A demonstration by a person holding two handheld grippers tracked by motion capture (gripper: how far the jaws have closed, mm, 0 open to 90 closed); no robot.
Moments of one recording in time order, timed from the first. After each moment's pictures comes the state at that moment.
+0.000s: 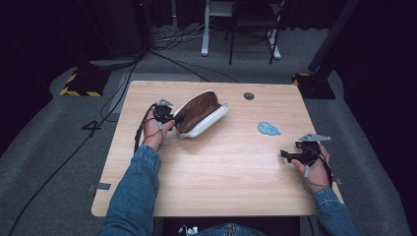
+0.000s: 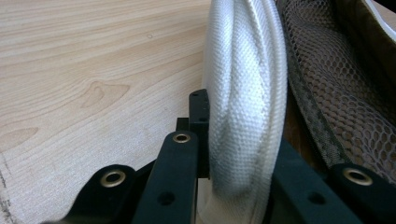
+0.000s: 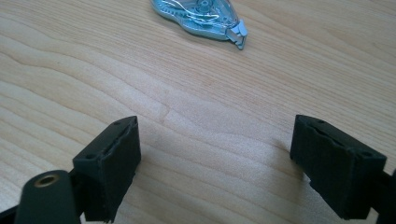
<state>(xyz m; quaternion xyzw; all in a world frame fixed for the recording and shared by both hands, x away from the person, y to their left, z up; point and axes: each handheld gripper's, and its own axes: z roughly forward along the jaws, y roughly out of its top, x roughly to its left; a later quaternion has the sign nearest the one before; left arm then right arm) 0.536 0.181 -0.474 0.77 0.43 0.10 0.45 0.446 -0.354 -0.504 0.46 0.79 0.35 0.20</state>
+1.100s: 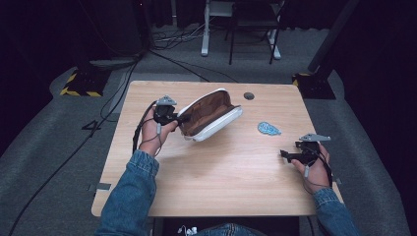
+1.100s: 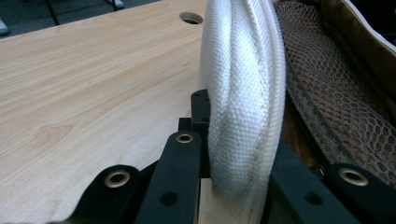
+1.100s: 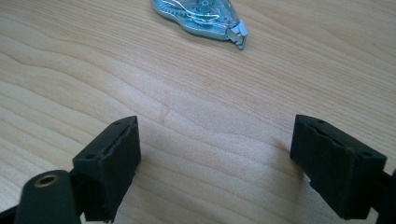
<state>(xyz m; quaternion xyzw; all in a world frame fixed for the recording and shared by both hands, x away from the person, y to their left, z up) 0.487 0.164 -0.410 0.79 0.36 0.09 0.48 0.446 -0.354 -0.504 0.46 0.79 0.35 0.20</state>
